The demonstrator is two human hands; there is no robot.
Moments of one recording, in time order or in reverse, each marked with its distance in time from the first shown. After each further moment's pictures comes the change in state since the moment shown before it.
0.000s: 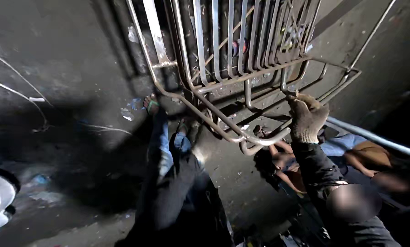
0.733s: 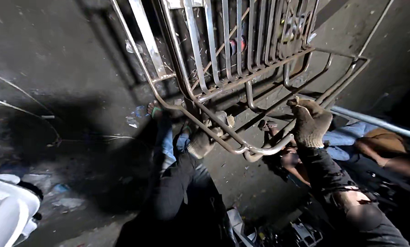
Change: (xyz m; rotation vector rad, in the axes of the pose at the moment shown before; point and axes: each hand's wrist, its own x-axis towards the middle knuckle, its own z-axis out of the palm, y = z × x) left_hand 0.040 -0.025 -0.022 0.167 -0.211 0.046; right_hand -0.007 -0.003 -0.003 -0.017 -0.032 0.011
